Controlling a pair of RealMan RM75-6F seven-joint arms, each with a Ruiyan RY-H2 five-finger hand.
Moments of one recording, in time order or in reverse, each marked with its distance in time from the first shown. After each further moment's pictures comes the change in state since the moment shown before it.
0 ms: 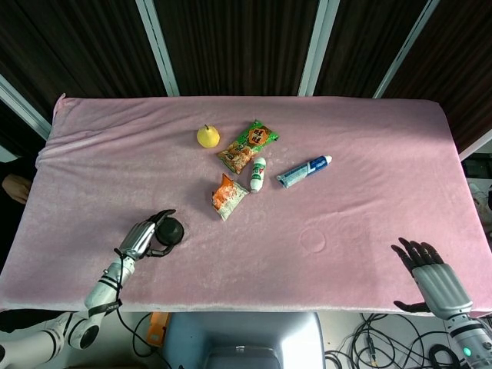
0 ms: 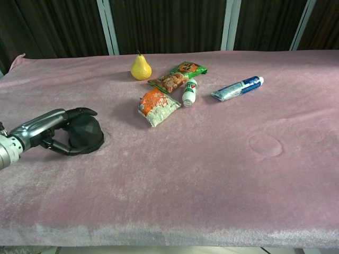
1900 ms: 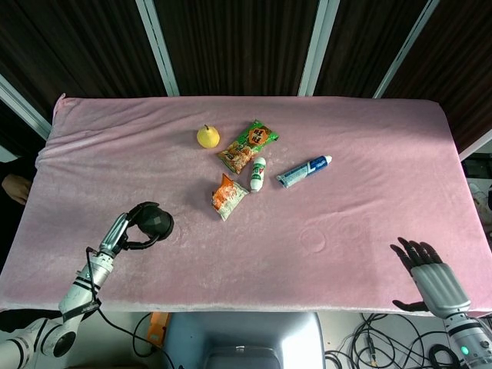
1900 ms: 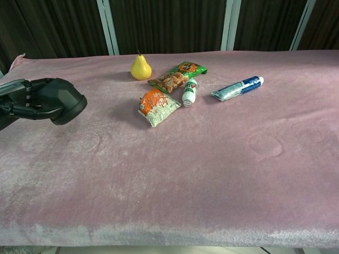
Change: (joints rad) left arm 0.061 0.197 -0.040 -0.219 0.043 0.114 -0.521; right arm 0.004 -0.011 0.004 -0.003 0.014 -0.004 -0.015
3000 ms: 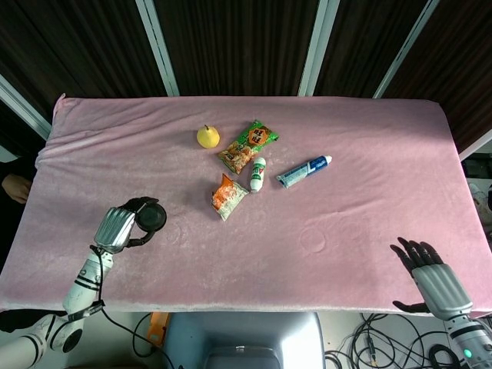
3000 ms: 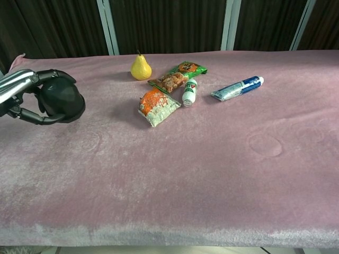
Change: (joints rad) left arm -0.008 -0.102 0.016 0.171 0.080 0.188 0.568; right arm -0.008 0.008 -0.009 0.009 -0.038 0.023 0.031
